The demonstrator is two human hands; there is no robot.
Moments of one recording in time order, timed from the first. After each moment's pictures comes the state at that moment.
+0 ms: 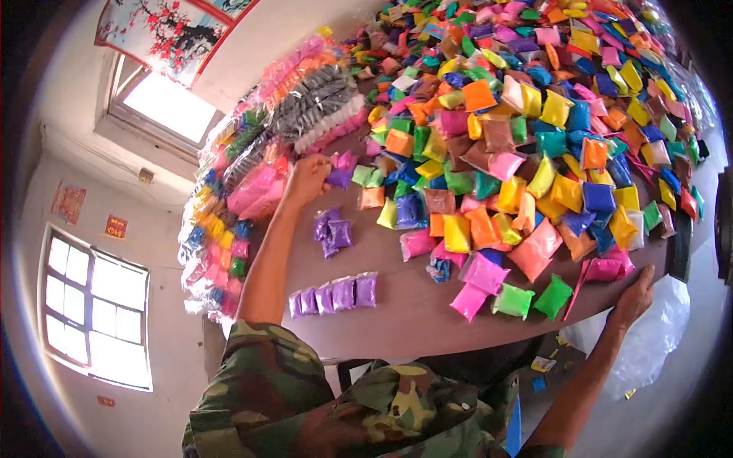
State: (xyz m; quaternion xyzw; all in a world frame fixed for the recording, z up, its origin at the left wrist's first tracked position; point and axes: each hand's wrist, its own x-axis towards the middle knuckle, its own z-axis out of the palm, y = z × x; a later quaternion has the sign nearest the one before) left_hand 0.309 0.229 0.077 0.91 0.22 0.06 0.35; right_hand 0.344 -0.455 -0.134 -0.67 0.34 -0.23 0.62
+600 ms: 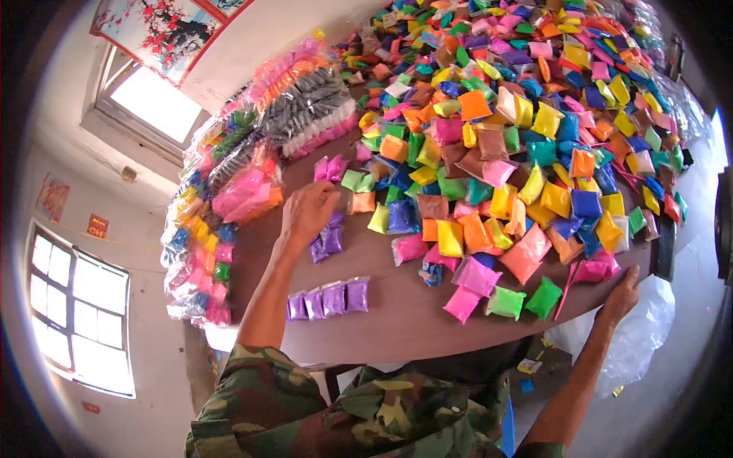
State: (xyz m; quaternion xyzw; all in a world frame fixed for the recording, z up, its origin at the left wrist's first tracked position) left_hand 0.258 0.157 0.076 0.98 0.10 0.17 0.05; right_hand 0.349 -0.468 -0.153 -0.69 0.34 -0.22 0.60
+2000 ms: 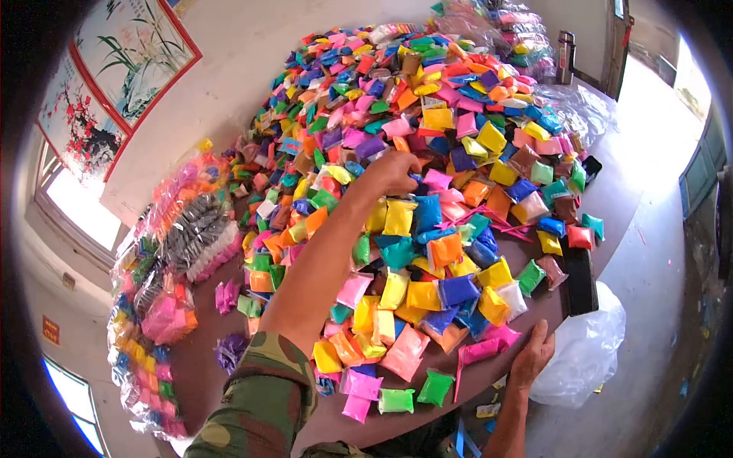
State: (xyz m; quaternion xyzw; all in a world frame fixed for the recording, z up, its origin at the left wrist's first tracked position) left_hand 0.676 -0.148 0.062 0.95 -0.26 -0.05 0.15; right_hand 0.330 -0.429 -0.112 -0.62 0.31 -0.28 0.66
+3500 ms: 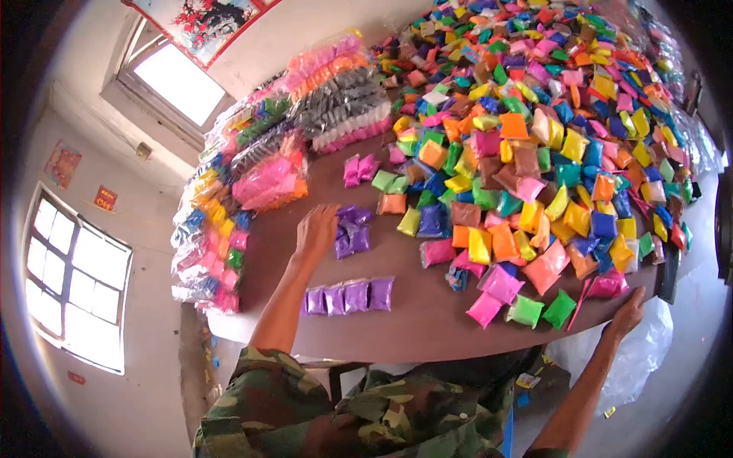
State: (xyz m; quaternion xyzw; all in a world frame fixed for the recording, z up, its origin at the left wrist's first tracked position) left_hand 0.194 0.222 0.028 0.97 0.08 0.21 -0.04; right_hand 0.364 -0.492 -0.182 -0.71 0.32 -0.24 0.58
